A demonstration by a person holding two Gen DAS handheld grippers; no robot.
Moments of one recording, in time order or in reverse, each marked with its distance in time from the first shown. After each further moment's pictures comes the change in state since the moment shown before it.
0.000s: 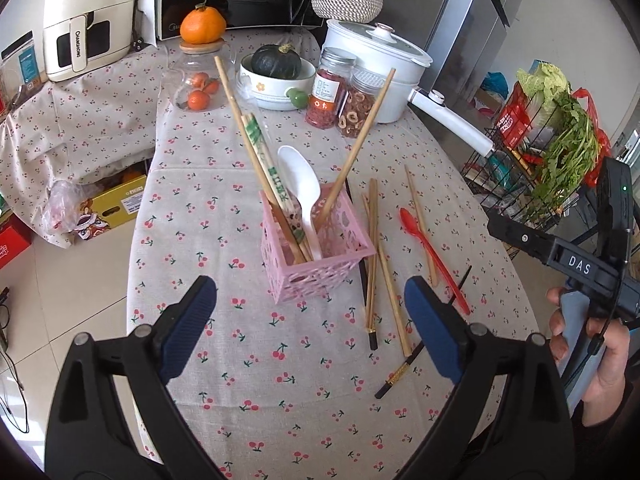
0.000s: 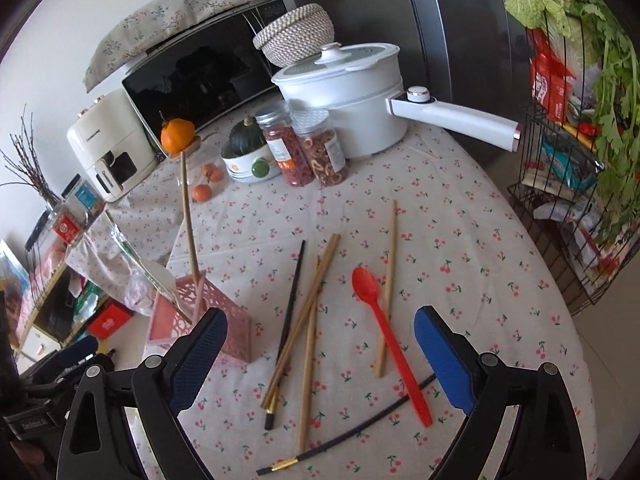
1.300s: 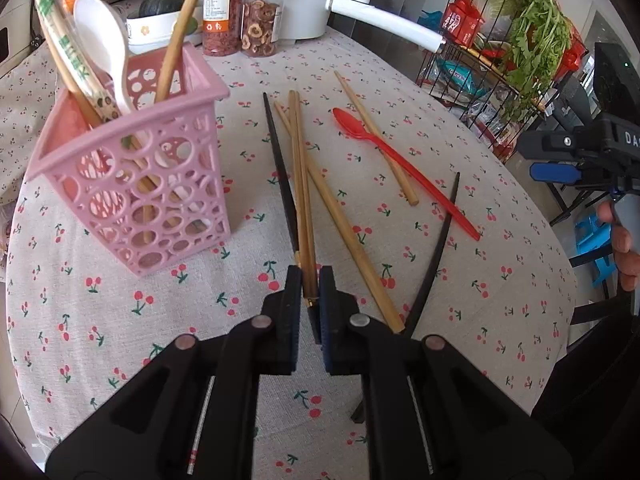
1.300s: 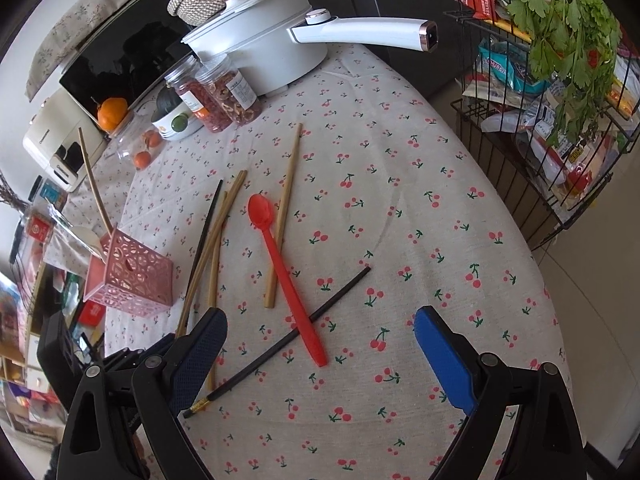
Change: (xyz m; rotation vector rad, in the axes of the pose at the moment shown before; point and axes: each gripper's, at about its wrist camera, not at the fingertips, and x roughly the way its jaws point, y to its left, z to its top) left arm 0.089 -0.055 -0.050 0.222 0.070 -0.138; right arm 0.008 -0.085 -0.028 0.117 0.171 -0.060
